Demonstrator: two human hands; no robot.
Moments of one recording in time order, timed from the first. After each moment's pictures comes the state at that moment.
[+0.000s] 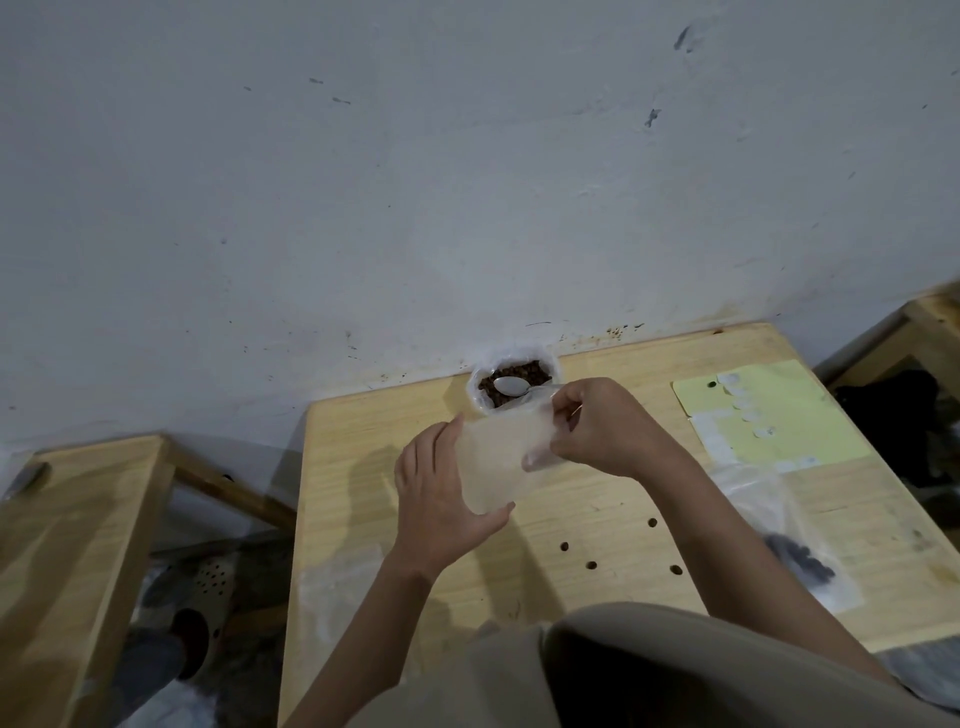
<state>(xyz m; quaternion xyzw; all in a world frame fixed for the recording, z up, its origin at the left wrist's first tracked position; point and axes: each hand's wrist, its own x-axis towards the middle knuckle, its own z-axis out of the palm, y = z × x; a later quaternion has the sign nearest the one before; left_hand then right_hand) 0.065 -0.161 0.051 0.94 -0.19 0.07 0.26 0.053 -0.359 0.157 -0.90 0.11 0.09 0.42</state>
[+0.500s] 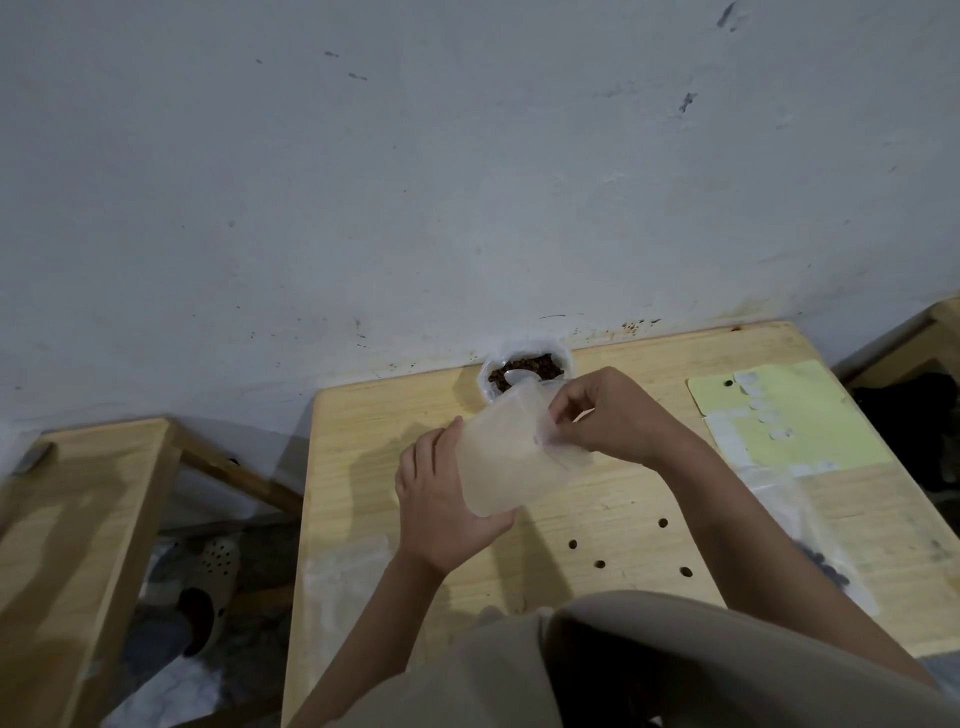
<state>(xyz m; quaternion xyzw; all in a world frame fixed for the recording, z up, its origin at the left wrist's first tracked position) 0.064 -0.154 0.044 0.95 -0.14 0.06 0.26 0.068 -0.362 0.152 -0.85 0.08 0.14 0.50</state>
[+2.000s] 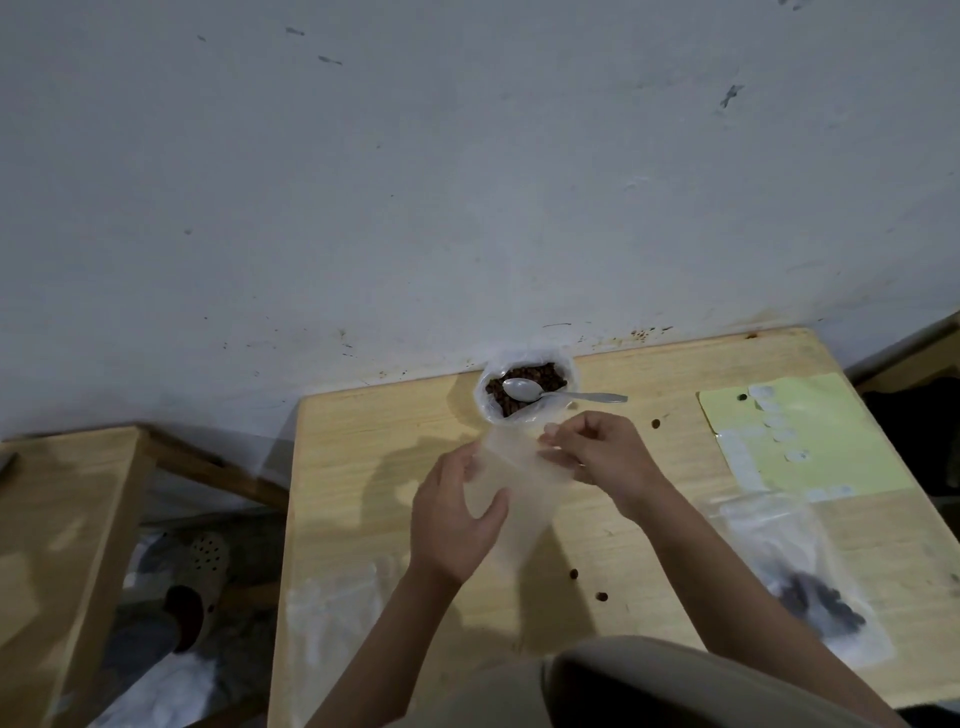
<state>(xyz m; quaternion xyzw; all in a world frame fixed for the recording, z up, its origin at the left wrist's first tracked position) 0.087 -0.177 0.026 0.90 -0.09 0.02 0.43 0.091 -0.364 0.080 -0.68 0.25 0.10 0.68</state>
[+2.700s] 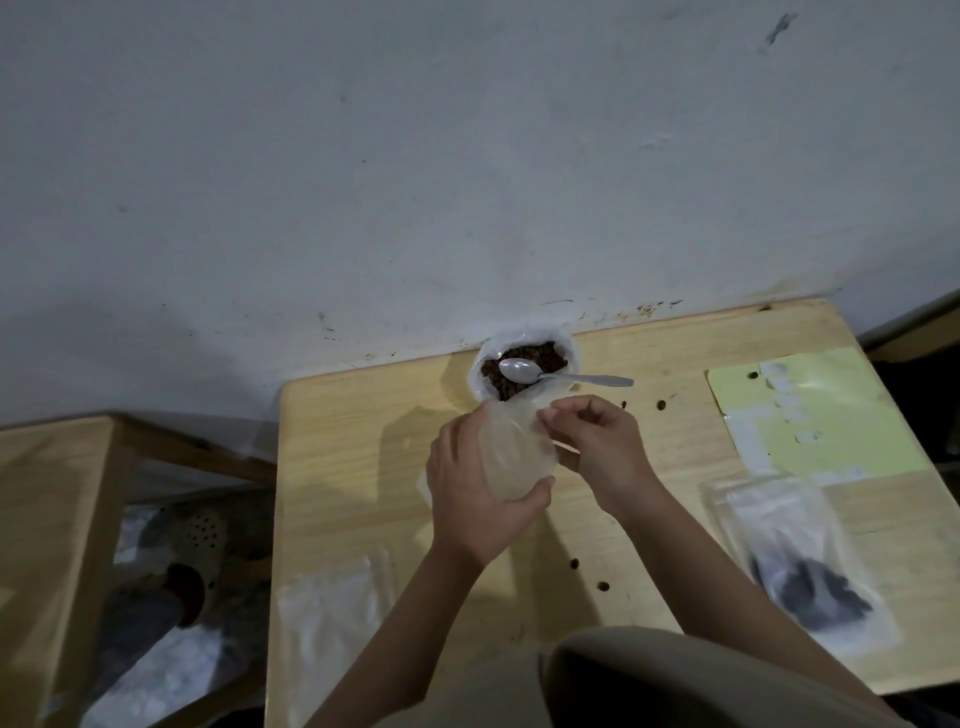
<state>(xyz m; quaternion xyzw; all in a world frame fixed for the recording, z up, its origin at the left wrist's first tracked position) 0.099 -0.206 0.032 0.91 -0.10 0.01 0.41 0.104 -0.353 0.059 -0.52 0.36 0.03 0.78</state>
